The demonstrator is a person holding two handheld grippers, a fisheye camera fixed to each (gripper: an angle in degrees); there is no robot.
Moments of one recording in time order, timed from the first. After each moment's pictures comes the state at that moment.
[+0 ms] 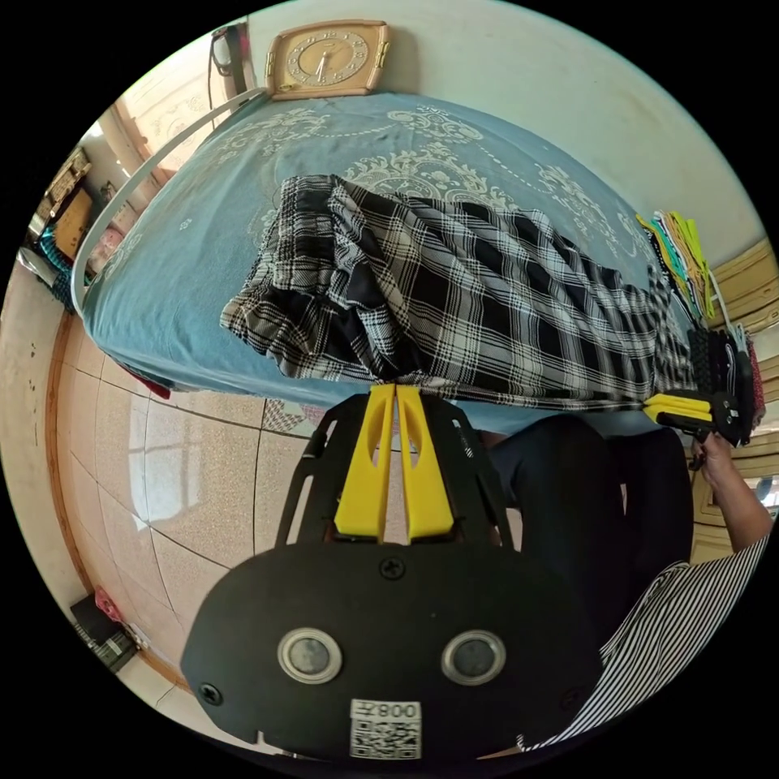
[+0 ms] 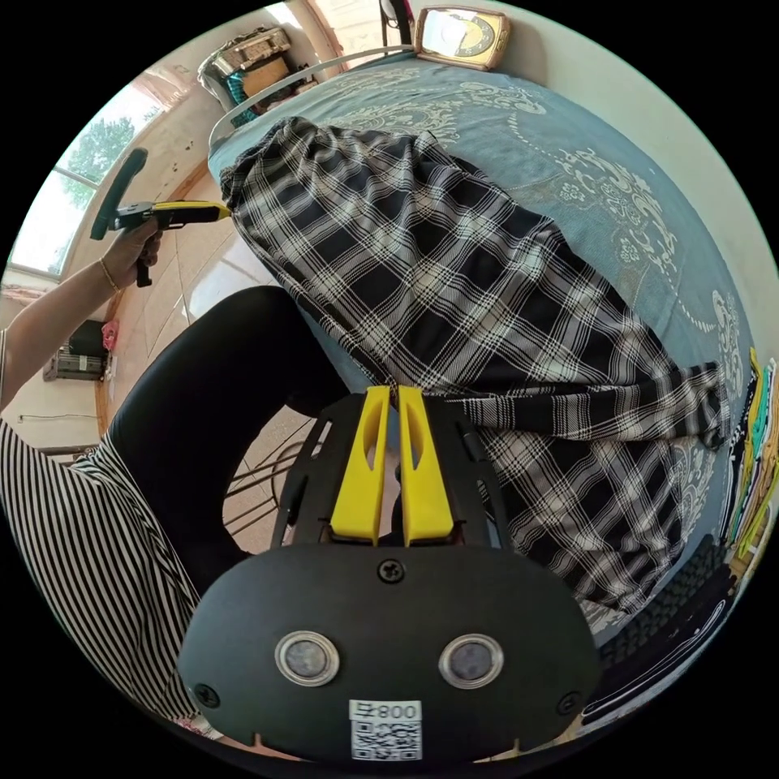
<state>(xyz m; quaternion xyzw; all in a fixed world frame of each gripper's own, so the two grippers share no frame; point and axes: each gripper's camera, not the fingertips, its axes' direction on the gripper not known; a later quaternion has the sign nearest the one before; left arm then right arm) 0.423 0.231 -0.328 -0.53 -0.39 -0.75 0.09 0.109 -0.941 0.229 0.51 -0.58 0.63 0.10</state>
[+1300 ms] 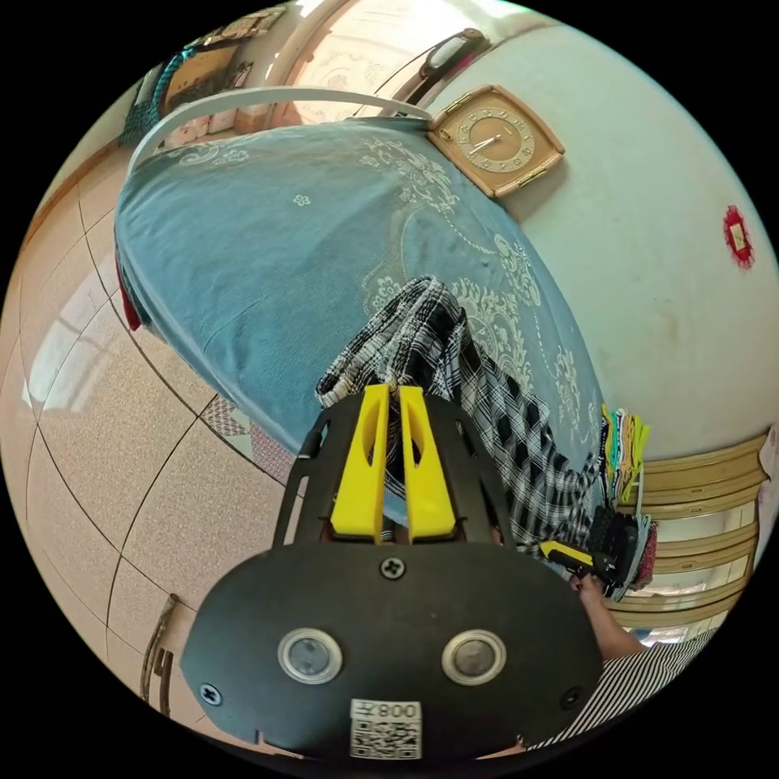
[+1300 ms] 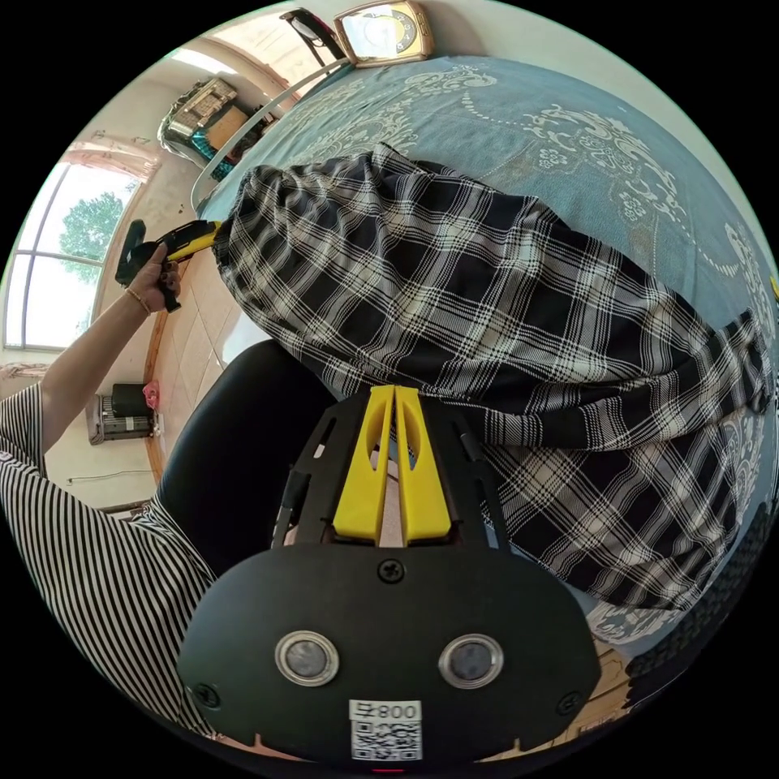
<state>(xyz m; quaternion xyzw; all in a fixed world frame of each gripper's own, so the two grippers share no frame) 0.564 0.161 -0.445 -0.27 -0.56 -0.78 0.01 0.100 -1.027 0.308 0.51 -0.61 0.60 -0.01</state>
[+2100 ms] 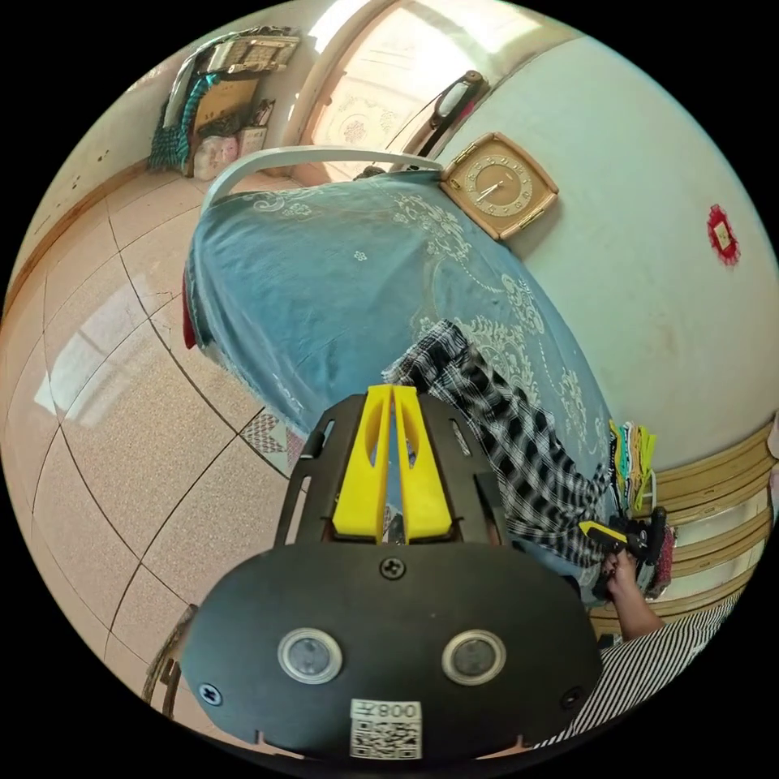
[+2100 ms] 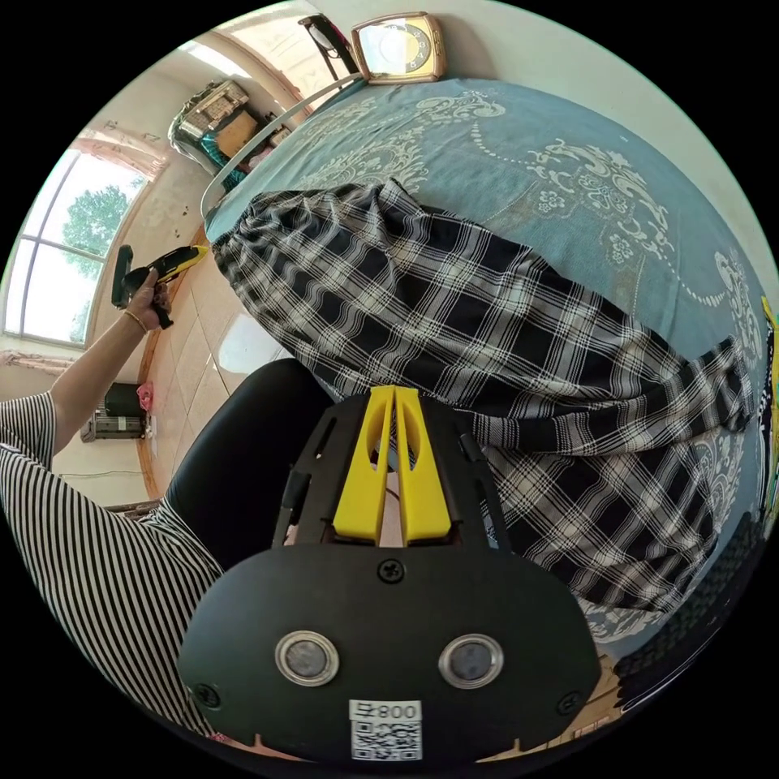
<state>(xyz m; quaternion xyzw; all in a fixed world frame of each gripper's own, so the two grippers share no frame) 0.476 0.121 -0.421 -0.30 -0.62 -0.73 0.01 0.071 -1.028 0.347 0.50 -0.58 0.64 0.00</state>
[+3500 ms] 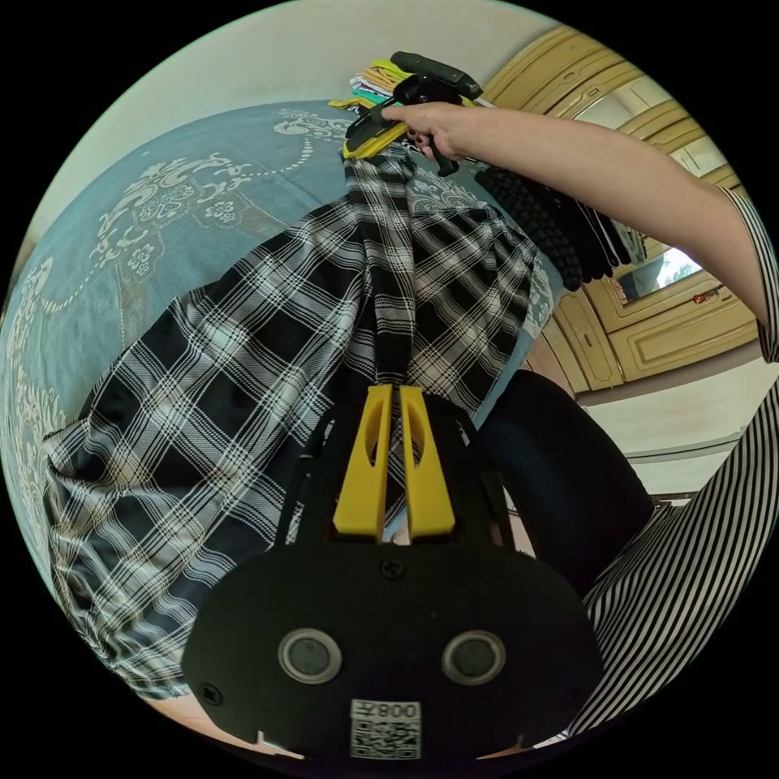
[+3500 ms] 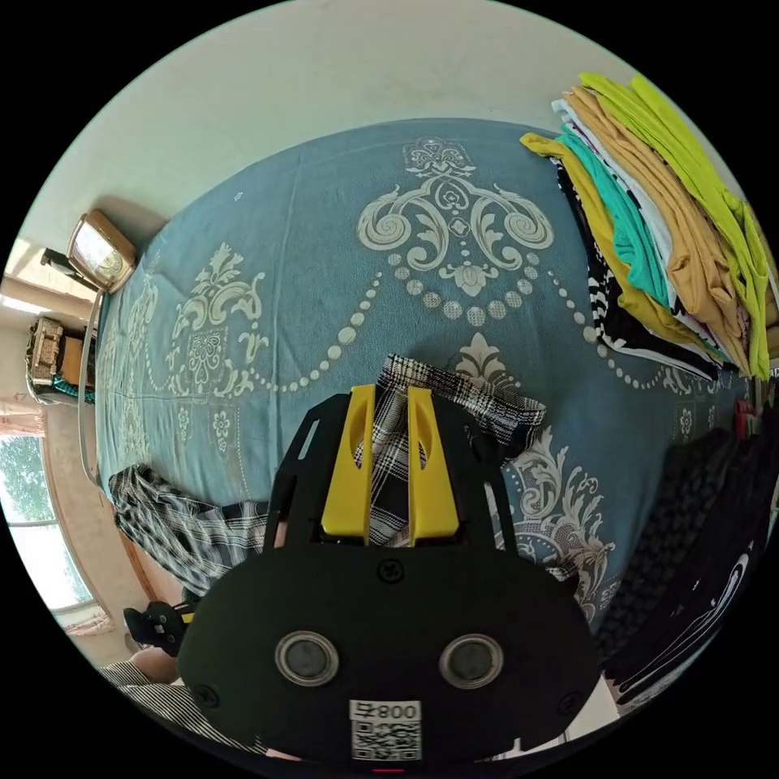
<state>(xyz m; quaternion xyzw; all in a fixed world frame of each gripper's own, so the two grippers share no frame) -0.089 0.482 0.087 -0.49 -0.10 -0.77 0.40 -0.210 -1.292 0.594 0.22 -0.68 0.67 -0.18</state>
